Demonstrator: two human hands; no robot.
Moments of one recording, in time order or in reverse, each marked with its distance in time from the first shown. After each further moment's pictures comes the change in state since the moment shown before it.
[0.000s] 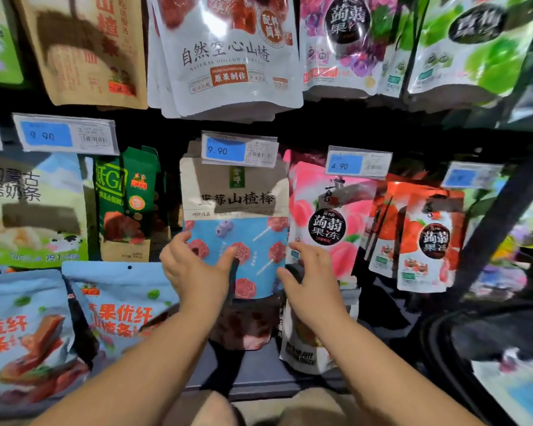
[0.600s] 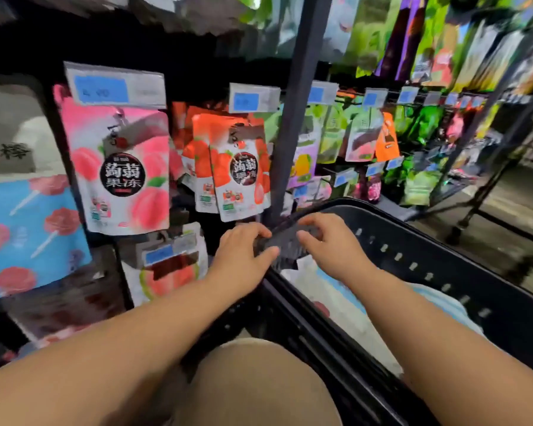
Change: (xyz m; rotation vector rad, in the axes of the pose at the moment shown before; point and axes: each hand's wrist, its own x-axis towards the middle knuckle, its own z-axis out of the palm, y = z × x) left_hand -0.200 0.095 0.154 -0.017 -1.062 0.603; right_hand -0.110 0.128 -0.228 -0.389 0.163 0.397
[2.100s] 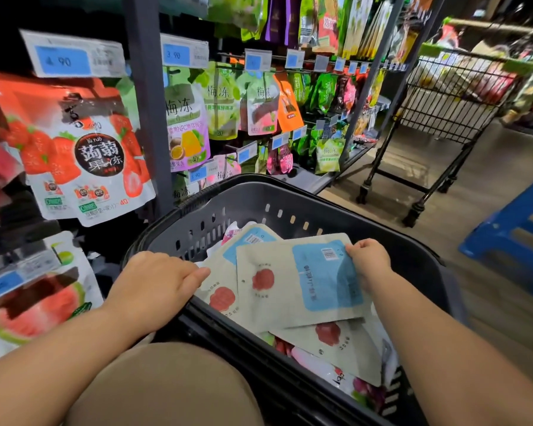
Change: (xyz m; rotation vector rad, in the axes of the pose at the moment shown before) left_hand 0.010 0.006 0.066 0.534 -0.245 0.418; right_hand -0.066 0.244 -0.076 0.317 0.459 1.023
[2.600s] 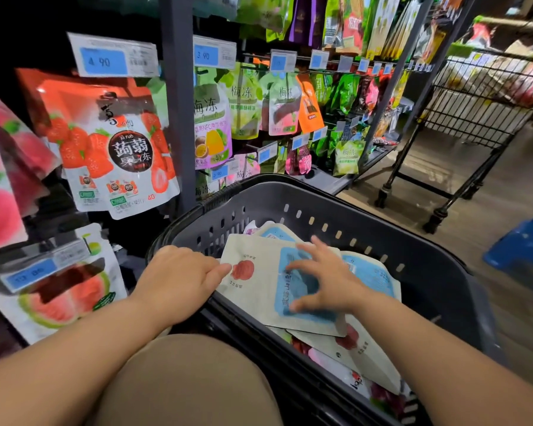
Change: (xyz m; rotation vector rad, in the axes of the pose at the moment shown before) left_hand -0.001 0.003 -0.002 0.011 -0.006 -0.011; right_hand -0.076 -0.011 0.037 -0.713 -0.636 -0.945
